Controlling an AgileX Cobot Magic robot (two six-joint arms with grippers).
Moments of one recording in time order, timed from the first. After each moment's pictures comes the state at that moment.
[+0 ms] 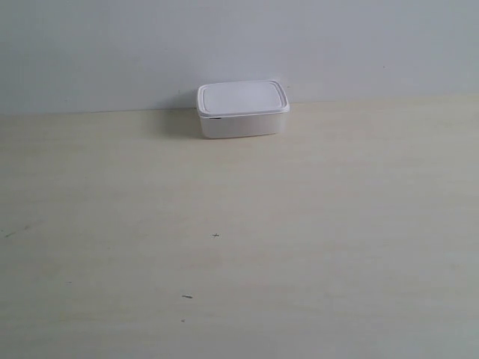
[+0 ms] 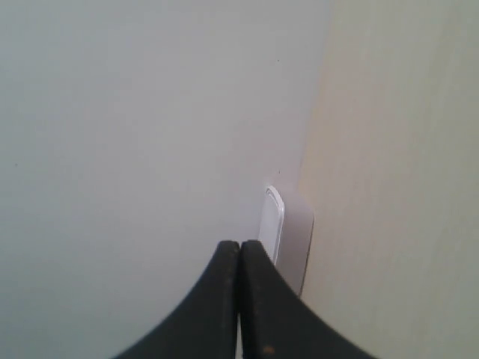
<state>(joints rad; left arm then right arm) 0.25 0.01 0.00 0.12 0.37 -0.01 0.13 0.01 0.00 -0.58 0.24 2.02</state>
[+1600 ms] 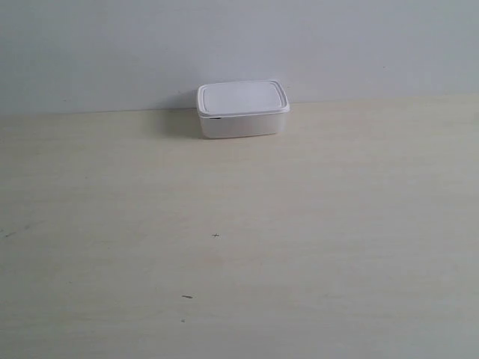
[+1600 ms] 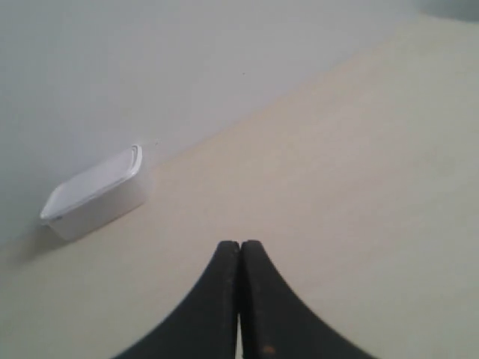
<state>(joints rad) 0.25 0.01 0.00 0.12 0.37 -0.01 0.13 0.01 0.00 -0.50 0.32 1.00</state>
